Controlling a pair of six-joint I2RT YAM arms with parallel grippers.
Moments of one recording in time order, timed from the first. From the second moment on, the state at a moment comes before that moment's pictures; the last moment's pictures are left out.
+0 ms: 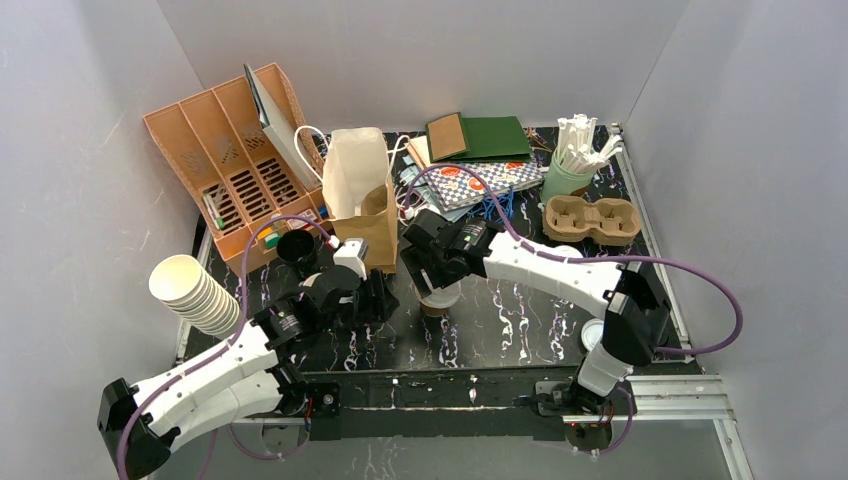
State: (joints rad) left arm -0.89 0.77 0.57 -0.45 -0.19 -0.71; right arm 1.05 1.64 1.39 -0.86 0.21 0.44
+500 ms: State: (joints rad) left arm -0.89 0.78 0.57 -0.45 -0.19 -0.71; right arm 1.06 1.66 1.39 -0.84 0.21 0.43
